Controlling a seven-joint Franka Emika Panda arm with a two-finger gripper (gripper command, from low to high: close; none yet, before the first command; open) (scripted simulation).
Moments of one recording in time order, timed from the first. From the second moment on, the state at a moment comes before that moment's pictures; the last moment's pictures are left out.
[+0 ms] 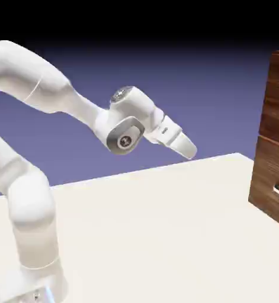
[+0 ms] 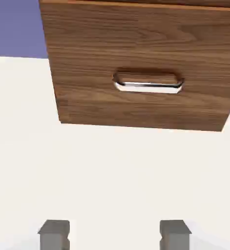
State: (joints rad) arm -0.03 -0.59 0.02 -2.78 0.05 3.03 0.69
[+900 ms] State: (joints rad) arm -1.01 -1.01 0.55 -2.21 1.22 2.79 -0.40
